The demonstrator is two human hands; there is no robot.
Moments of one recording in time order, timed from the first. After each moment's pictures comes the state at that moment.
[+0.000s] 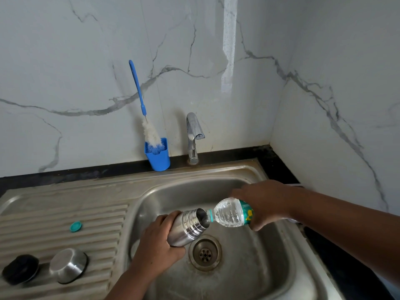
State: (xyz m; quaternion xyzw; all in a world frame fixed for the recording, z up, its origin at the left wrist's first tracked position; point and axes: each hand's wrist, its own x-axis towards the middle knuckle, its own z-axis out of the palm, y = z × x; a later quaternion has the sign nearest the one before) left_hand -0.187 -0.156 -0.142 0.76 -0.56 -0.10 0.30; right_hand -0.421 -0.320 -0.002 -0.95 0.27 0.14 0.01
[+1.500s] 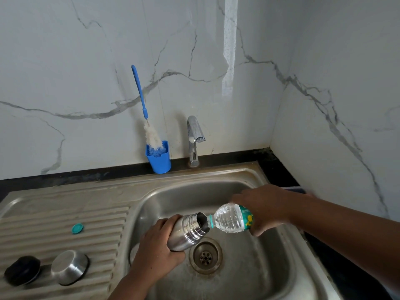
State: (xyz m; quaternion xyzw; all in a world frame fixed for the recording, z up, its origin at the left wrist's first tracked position) left_hand -0.189 -0.150 -0.141 0.76 -0.58 -0.09 0.30; right_hand -0.422 -0.317 -0.008 -0.95 0.26 0.15 0.02
